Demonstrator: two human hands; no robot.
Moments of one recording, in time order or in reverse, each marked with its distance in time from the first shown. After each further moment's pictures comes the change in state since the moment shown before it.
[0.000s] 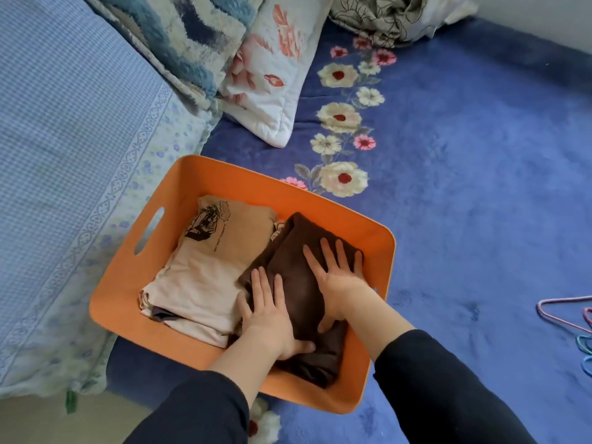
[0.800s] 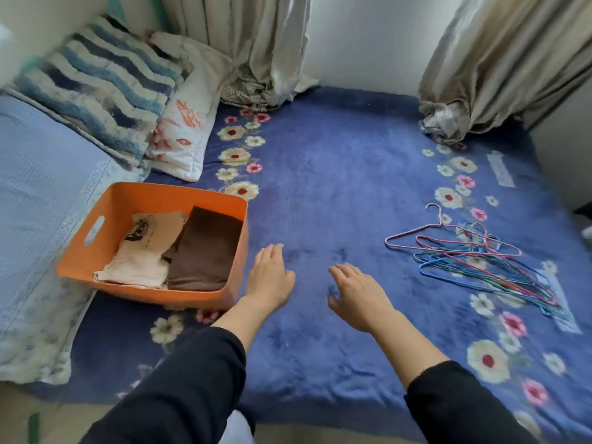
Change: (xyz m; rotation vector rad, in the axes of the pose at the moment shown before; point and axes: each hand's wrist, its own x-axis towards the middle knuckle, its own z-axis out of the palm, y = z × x) left_hand -0.189 0.162 0.024 -0.339 0.579 0.379; right_hand -0.315 0.116 0.134 0.290 0.562 0.143
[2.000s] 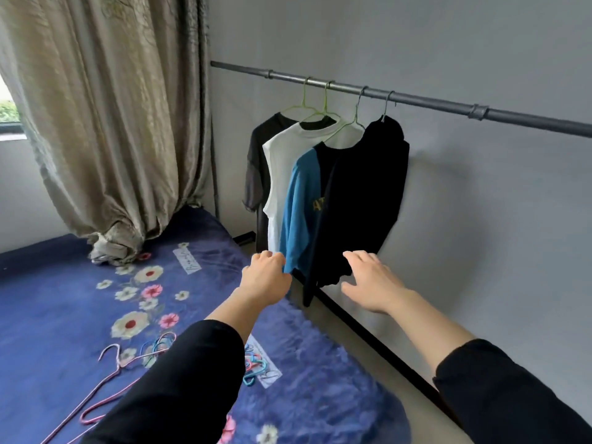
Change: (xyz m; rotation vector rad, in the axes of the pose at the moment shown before) left_hand -0.065 0.801 0.278 0.221 -0.161 0.932; right_hand -0.449 0.654 -0.165 0.132 0.382 0.904
